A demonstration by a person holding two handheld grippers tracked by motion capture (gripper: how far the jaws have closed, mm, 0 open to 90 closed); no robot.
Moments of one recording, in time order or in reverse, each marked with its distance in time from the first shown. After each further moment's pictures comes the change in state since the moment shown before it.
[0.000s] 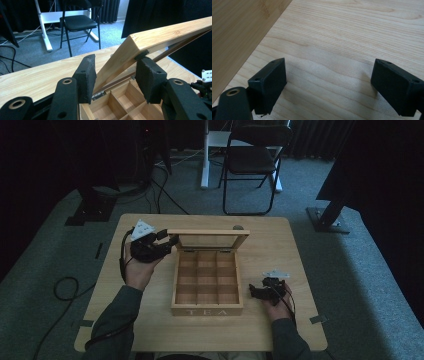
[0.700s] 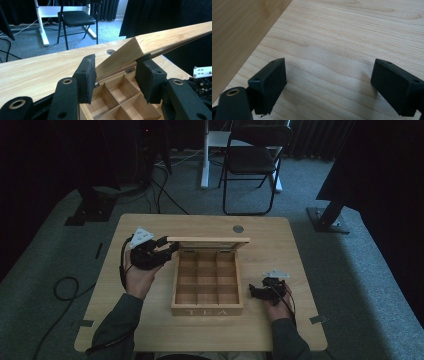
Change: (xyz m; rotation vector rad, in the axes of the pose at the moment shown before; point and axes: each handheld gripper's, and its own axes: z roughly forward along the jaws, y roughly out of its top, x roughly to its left) left arm -0.008 -0.014 -0.008 0.010 -0.013 -0.052; right arm 0.000 0.000 0.000 0.000 0.001 0.000
